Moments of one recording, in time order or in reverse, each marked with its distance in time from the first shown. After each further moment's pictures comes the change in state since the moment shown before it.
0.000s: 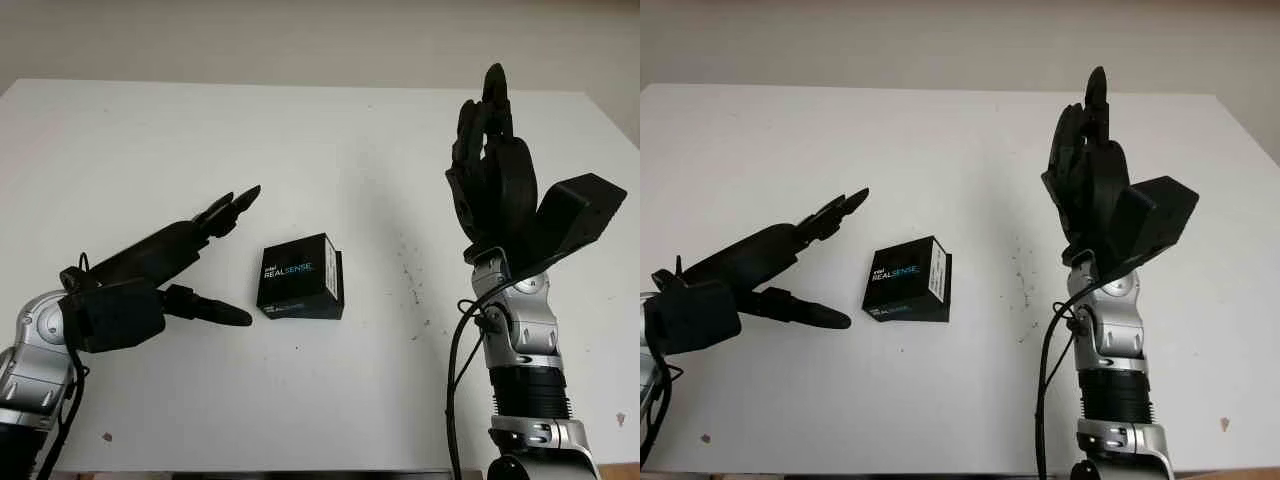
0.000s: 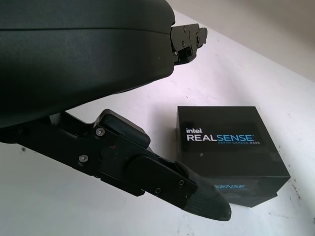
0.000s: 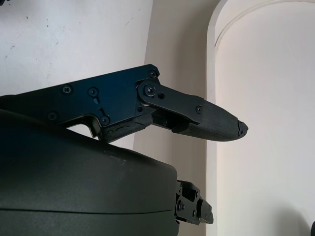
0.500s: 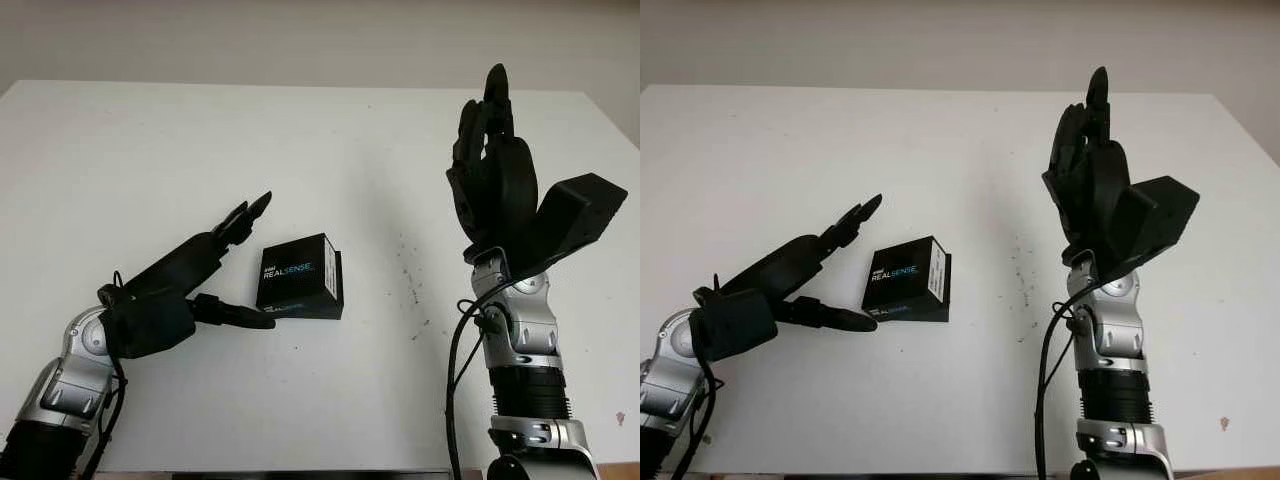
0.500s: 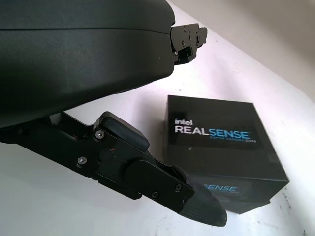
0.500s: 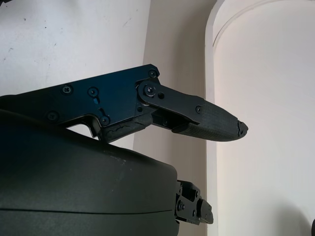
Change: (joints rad) left arm -0.032 -0.104 -0.058 0.116 0.029 -0.054 0.096; right arm 0.000 0.008 0.004 0.000 0.002 -0.002 -0.010
